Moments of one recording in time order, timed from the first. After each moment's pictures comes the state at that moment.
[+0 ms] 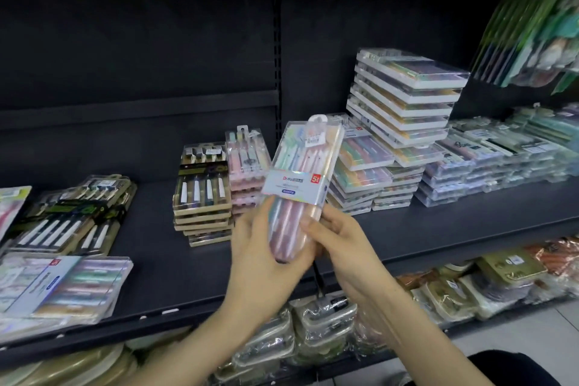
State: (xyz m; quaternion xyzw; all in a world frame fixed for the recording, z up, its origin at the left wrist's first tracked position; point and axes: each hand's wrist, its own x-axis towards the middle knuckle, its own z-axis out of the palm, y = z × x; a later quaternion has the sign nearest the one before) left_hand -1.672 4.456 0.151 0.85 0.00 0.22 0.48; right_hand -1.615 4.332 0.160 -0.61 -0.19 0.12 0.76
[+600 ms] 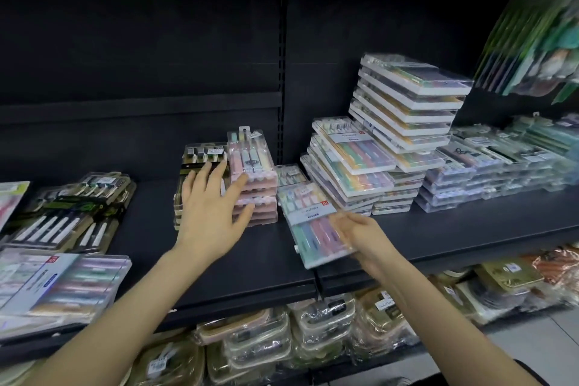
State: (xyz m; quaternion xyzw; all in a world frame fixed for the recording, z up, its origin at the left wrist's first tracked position) left_hand -1.619 4.542 0.160 0.97 0.02 0.23 0.04; right_hand -1.556 4.302 0.130 -0.73 0.03 0.18 0.66
